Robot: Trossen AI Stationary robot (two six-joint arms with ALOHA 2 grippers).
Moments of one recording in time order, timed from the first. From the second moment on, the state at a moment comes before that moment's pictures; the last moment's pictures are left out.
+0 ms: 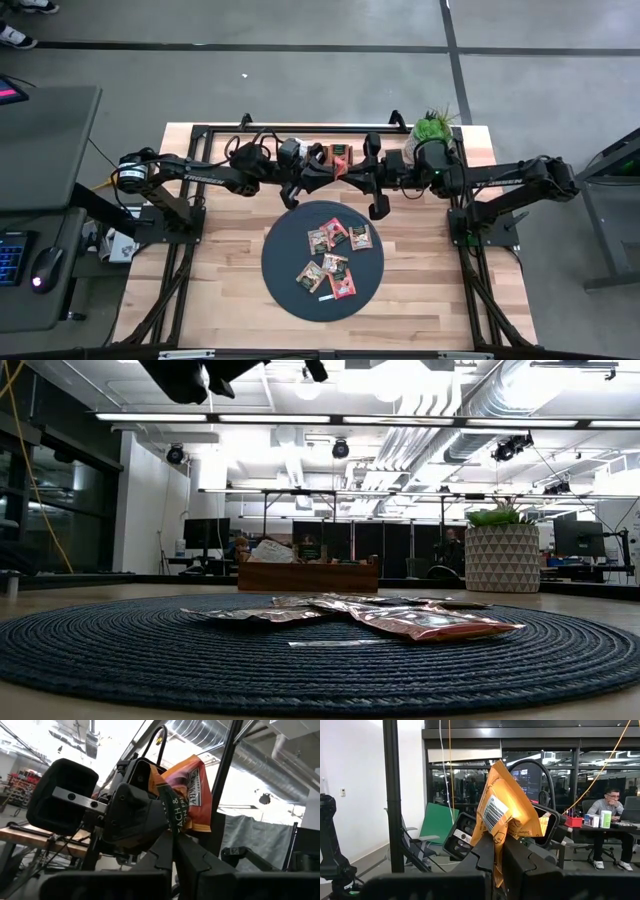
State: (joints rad) left arm 0.14 1.56 0.97 1.13 0.37 -0.53; right arm -0.03 1.26 0.97 0.56 -0.12 0.03
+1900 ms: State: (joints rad) left arm 0.13 1.55 1.21 0.01 0.36 0.08; right arm -0.14 1.09 0.98 -0.11 -0.29 0.48
